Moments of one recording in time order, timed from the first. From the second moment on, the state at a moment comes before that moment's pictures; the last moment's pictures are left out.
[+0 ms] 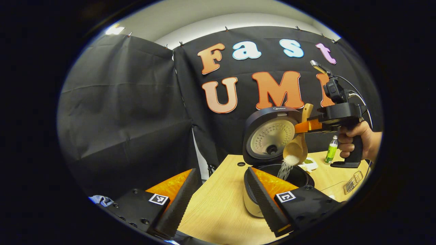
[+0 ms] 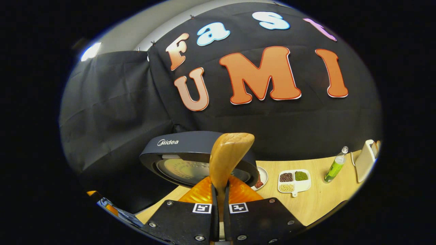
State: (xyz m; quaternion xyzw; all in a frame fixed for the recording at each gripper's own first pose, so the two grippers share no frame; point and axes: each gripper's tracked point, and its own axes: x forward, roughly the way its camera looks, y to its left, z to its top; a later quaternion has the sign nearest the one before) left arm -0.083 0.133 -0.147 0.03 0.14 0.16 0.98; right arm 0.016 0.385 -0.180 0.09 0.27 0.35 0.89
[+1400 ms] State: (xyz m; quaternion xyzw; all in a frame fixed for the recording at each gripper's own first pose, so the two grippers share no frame) left arm -0.084 0.114 -0.150 0.04 0.16 0.16 0.97; right arm -0.006 0.320 -0.161 0.16 0.25 0.36 0.88
